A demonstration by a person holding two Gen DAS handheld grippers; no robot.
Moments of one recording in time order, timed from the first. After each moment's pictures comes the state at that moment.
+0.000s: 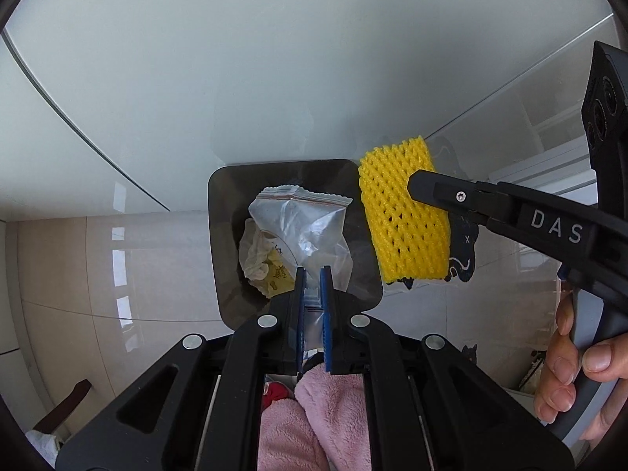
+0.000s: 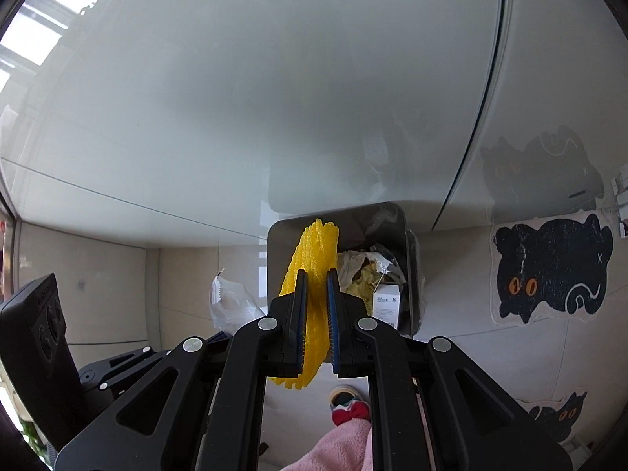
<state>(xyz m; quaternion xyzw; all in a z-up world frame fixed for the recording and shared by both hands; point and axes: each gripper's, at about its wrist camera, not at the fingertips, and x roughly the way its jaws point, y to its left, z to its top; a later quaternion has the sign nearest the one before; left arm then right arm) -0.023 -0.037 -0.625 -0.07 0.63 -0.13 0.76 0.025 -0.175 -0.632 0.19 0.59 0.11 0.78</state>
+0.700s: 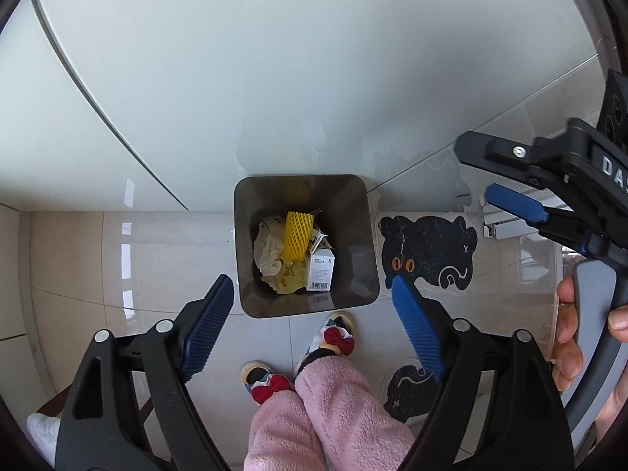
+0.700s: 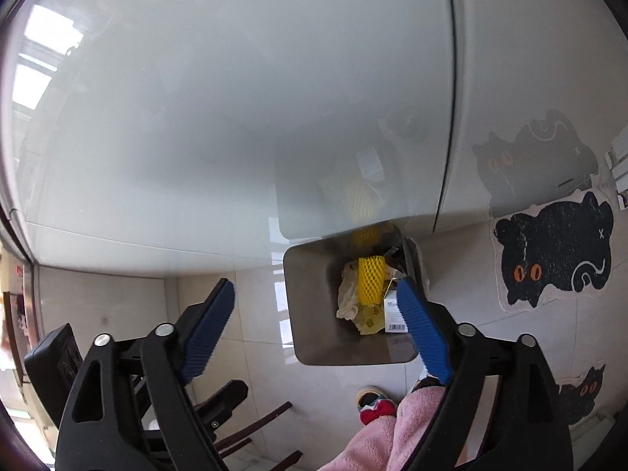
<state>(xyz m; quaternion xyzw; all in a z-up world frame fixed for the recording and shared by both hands) -0.036 -0.016 -0.557 -0.07 0.62 -0.11 0.77 0.011 -0.197 -0.557 0.22 0.56 0.08 0.79</state>
